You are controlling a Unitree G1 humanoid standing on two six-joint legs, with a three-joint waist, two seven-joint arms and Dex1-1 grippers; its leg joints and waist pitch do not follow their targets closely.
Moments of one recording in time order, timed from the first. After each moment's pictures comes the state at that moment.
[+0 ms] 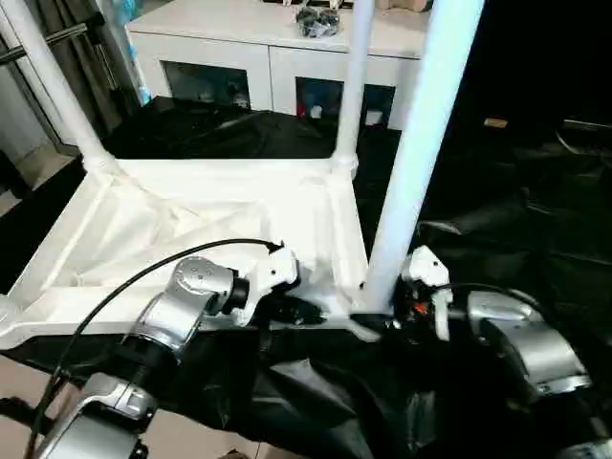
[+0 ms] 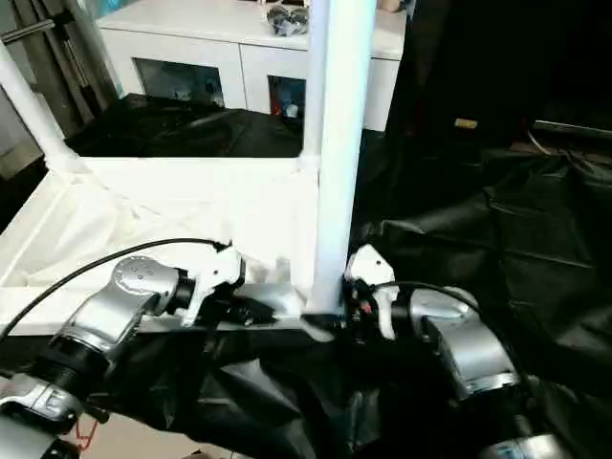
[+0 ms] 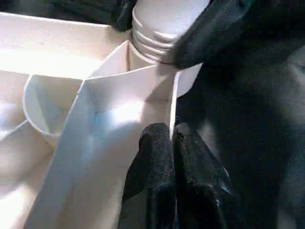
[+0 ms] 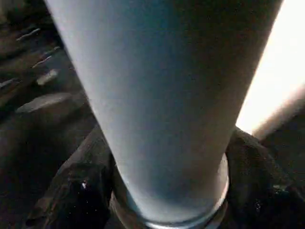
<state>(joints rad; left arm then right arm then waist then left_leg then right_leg) -0.55 0.27 -0.29 0.54 0.02 0.18 -1.12 -0.32 -0.30 0.13 0.31 0.13 0.27 0.86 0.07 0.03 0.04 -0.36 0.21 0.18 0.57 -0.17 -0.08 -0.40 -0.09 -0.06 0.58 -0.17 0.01</state>
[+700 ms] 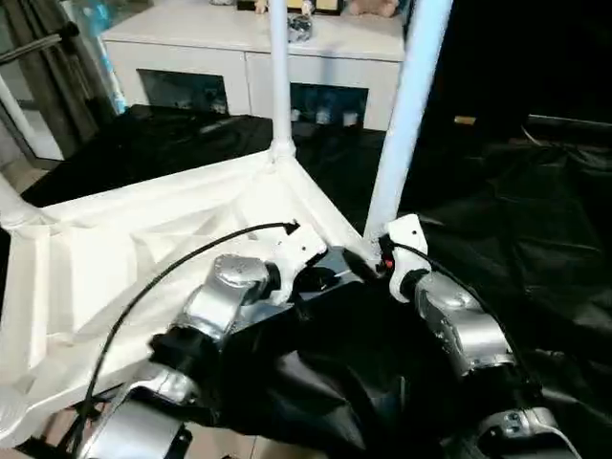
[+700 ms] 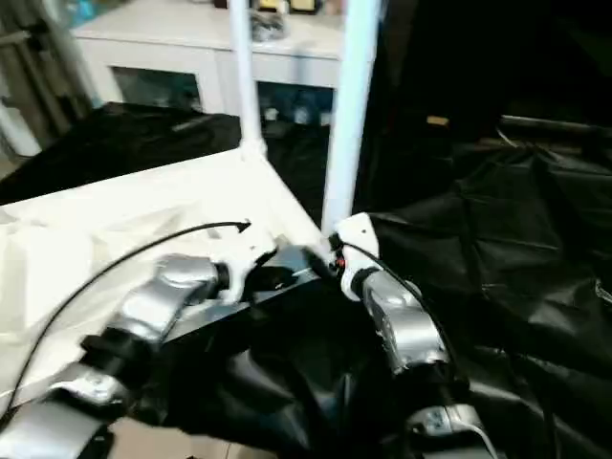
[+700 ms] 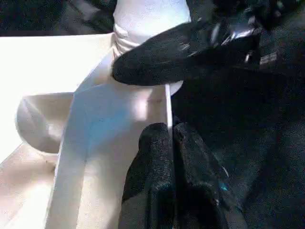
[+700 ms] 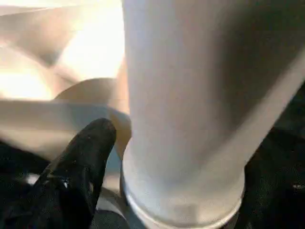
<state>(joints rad) -0.57 0.19 -0.28 0.55 0.05 0.23 -0.97 -0.39 -0.18 0.08 0.43 0.06 0.22 0.58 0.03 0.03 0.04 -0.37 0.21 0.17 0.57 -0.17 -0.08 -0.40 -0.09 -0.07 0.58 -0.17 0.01</state>
